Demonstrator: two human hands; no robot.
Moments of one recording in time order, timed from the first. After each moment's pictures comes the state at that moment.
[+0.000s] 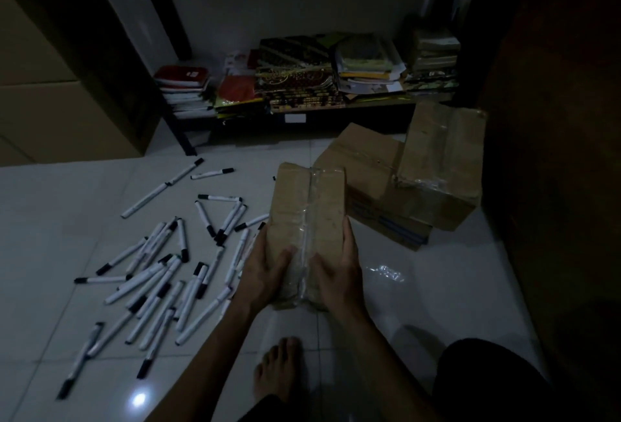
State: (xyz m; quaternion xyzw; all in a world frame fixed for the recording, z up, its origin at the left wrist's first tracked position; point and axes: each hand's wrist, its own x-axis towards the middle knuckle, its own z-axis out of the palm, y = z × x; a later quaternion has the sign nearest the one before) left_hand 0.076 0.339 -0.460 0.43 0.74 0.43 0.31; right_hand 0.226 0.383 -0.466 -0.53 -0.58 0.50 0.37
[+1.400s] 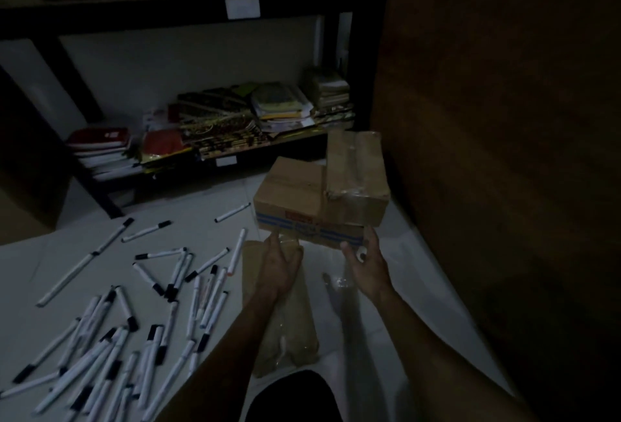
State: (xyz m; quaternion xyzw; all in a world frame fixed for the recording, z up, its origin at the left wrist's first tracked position) left_hand 0.137 0.392 -0.425 0.57 0.67 0.35 0.32; right_hand 0.328 0.402 -0.434 -0.64 -0.49 0.44 0.39
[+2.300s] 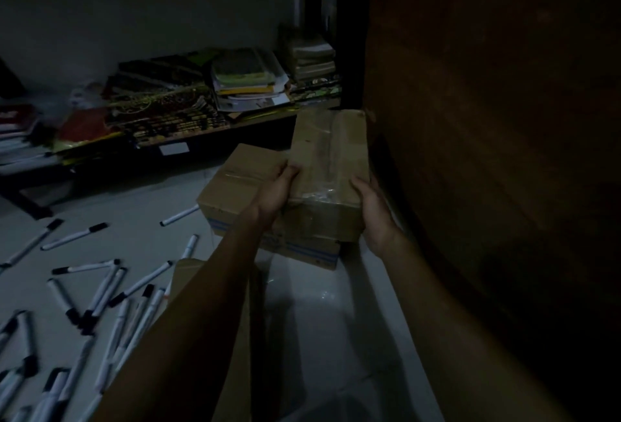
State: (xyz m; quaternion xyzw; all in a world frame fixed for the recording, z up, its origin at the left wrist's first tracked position) left_hand 0.217 0.613 -0.433 0.42 0.58 0.42 0.55; right_hand 0.403 0.590 -0.442 -0.54 -0.38 0.58 0.47
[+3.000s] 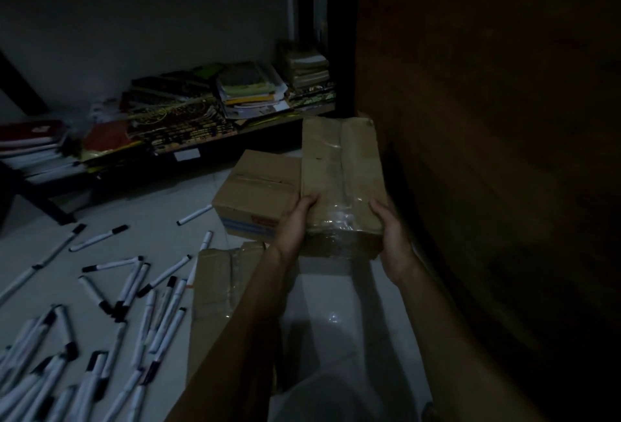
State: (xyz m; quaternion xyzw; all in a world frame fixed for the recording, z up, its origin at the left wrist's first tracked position) left_hand 0.241 0.511 -0.431 0.33 0.50 0.47 0.64; right_hand 0.418 0.495 -0.436 -0.50 -0.36 0.59 0.52
